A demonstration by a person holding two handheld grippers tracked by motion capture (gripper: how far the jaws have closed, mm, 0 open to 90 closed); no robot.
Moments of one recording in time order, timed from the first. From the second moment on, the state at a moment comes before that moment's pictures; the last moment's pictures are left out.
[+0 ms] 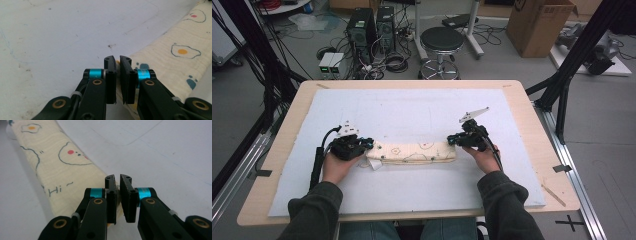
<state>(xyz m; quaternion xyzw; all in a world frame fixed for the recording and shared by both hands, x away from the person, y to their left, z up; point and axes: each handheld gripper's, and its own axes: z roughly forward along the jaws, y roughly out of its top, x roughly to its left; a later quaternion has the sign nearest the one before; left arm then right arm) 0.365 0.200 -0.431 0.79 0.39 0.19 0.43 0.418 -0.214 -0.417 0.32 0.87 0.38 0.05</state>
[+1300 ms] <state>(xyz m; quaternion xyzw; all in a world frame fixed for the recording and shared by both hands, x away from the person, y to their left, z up) 0.344 0.188 -0.443 0.84 0.33 0.15 0.41 0.382 -0.208 -0.438 0.25 0.89 0.38 0.07</state>
